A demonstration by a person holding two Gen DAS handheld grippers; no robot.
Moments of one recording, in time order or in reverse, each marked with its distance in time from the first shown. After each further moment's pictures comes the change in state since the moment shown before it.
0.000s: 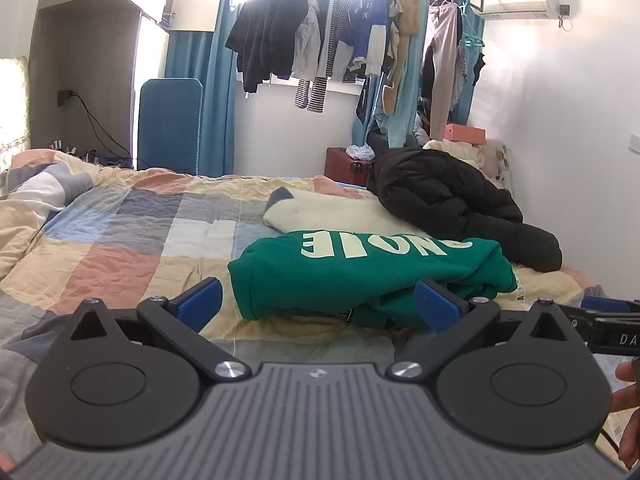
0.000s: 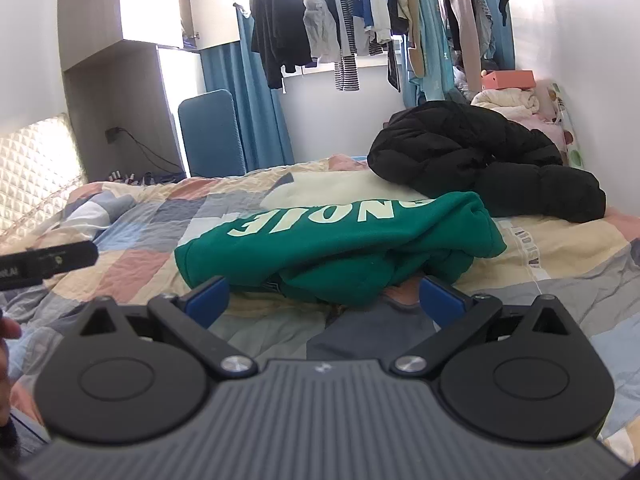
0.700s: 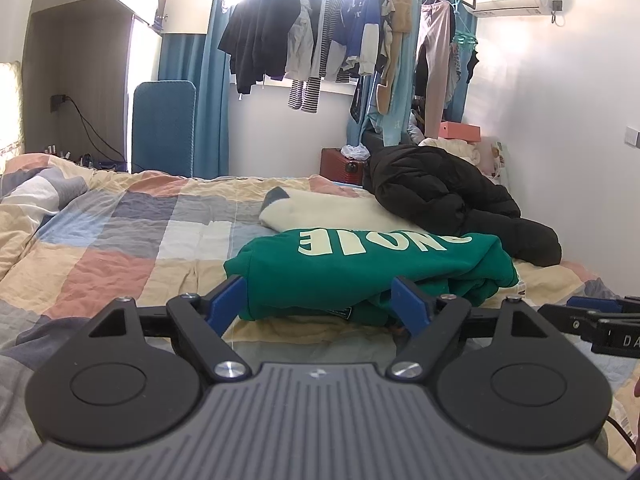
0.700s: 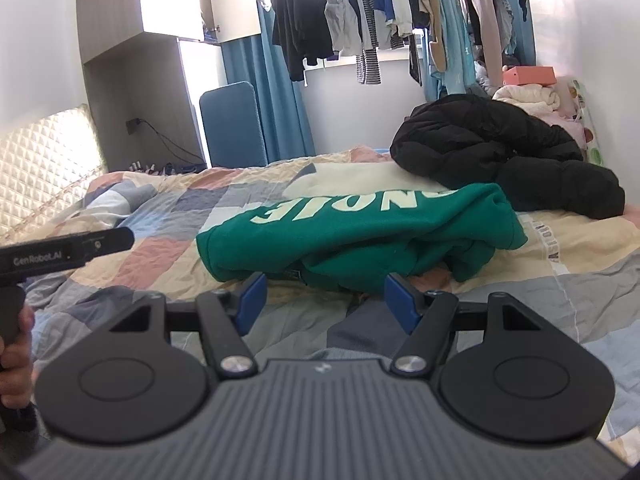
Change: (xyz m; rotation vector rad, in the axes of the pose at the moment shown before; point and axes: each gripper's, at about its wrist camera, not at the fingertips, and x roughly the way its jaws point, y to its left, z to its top) left arm 0.011 0.006 -0.007 0.026 -0.001 -0.015; right arm -0.002 0.007 -0.010 -0.020 0.014 0.060
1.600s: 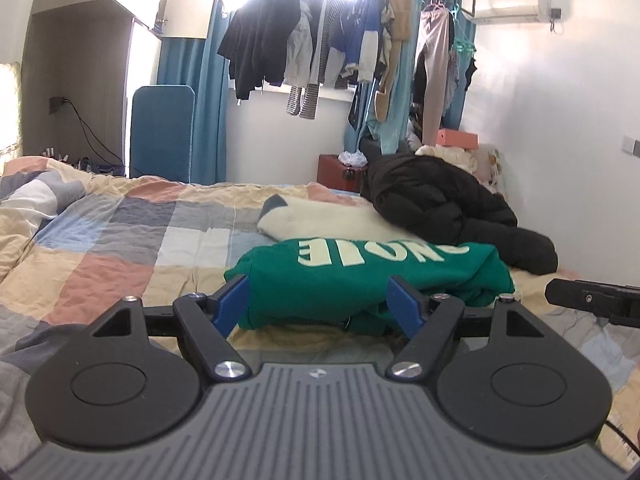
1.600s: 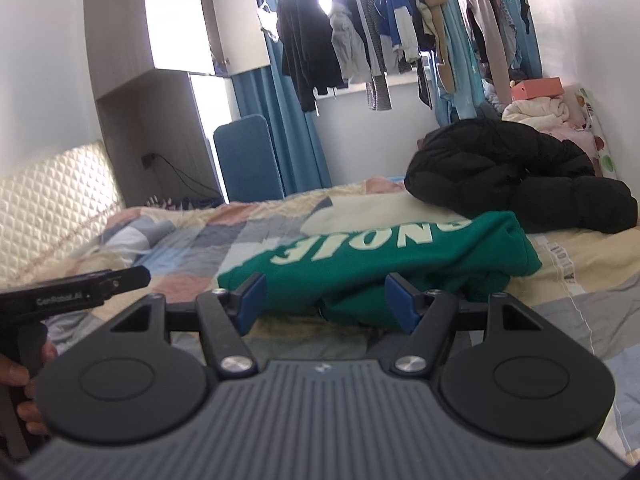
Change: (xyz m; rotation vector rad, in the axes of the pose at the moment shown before) left arm -0.013 0.005 0.005 -0.008 -0.015 -0.010; right arm -0.008 -0.003 0.015 0.045 -0.074 0.057
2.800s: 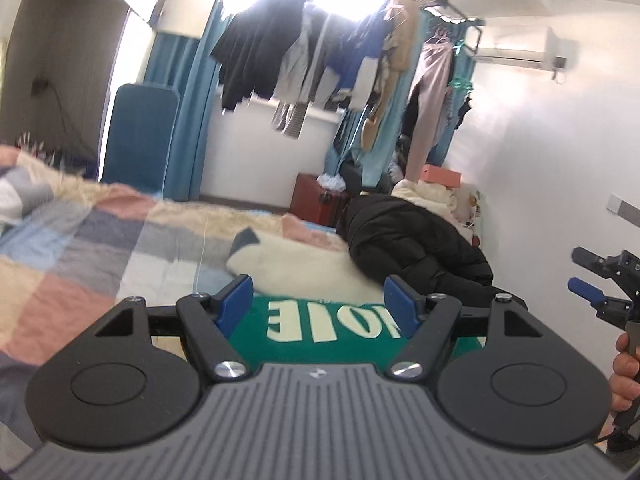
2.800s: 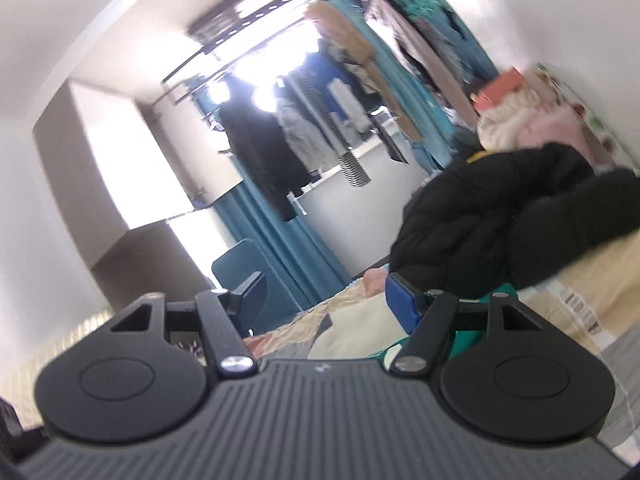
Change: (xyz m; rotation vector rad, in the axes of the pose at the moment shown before) left arm 0.050 0.015 0.095 -0.114 -0.060 -0.095; right arm 0.023 -0.113 0.093 0.354 -0.264 0.075
